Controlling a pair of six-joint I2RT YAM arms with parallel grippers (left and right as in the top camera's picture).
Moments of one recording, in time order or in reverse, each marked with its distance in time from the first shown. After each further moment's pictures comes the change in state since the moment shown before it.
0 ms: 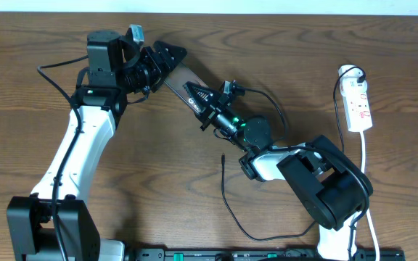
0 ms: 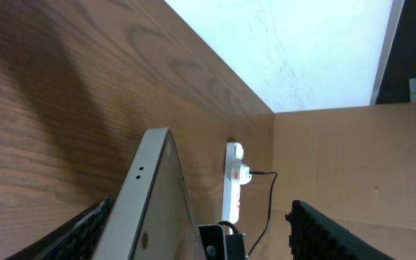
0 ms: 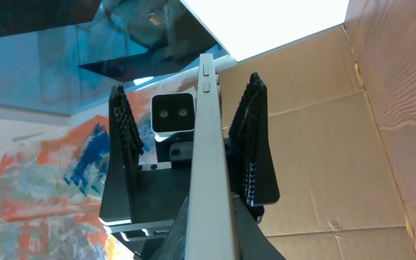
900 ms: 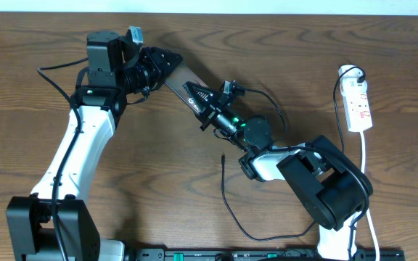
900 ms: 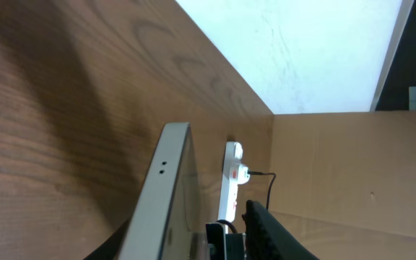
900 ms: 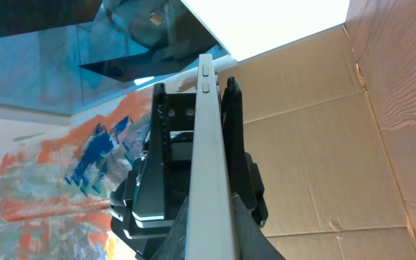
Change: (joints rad) left arm 0.002 0.000 0.000 -0.021 0.000 -0.038; right arm 0.002 0.000 0.000 0.001 0.003 0.000
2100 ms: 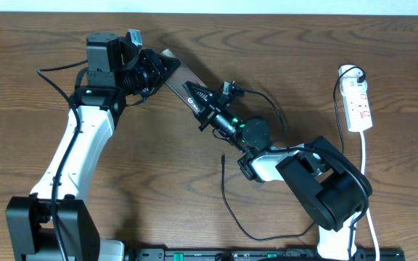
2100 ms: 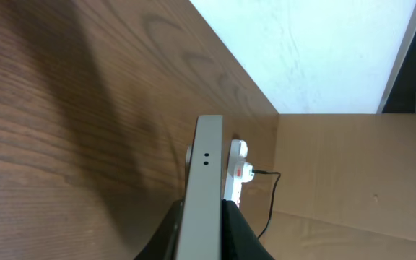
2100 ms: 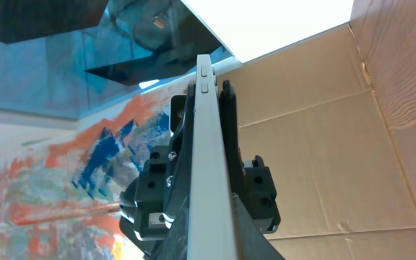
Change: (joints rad) left arm 0.005 0.000 0.000 -0.033 -0.002 0.009; right arm 0.011 0.000 0.000 0.003 0.026 0.024
